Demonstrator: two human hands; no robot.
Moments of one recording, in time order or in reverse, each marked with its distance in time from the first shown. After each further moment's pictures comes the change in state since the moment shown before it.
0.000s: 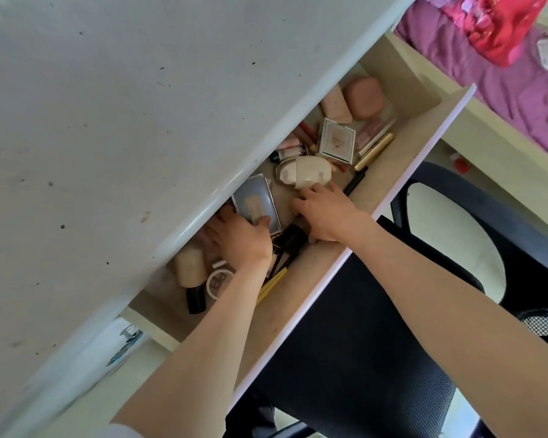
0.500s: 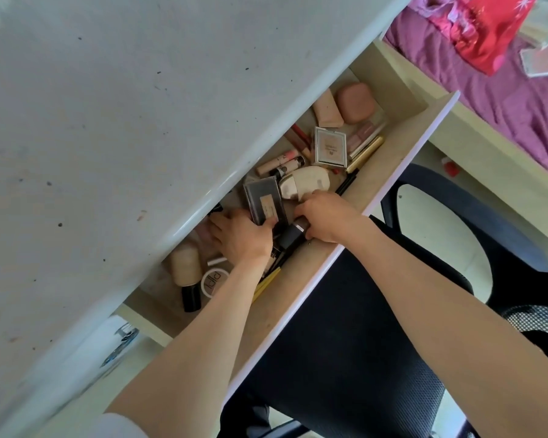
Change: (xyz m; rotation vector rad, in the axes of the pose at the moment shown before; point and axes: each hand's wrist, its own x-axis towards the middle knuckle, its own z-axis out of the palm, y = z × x) left_hand -0.002 0.004 0.006 0.092 -0.123 0.035; right_hand -0.013 0.004 -0.004 0.075 0.023 0.000
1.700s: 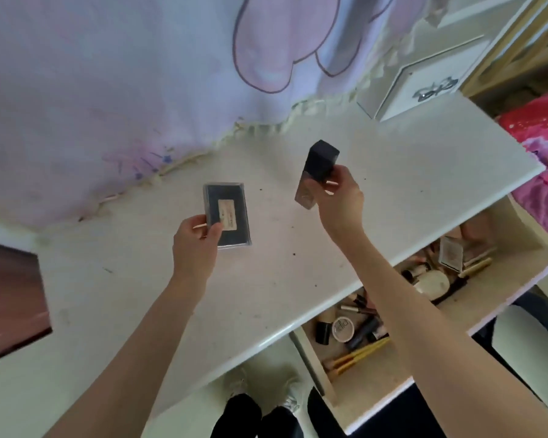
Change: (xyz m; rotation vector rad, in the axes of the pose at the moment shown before) left_hand 0.019 -0.170 -0.304 -0.794 0.326 -0.080; right_hand 0.045 -0.244 -0.179 1.221 0.771 0.051
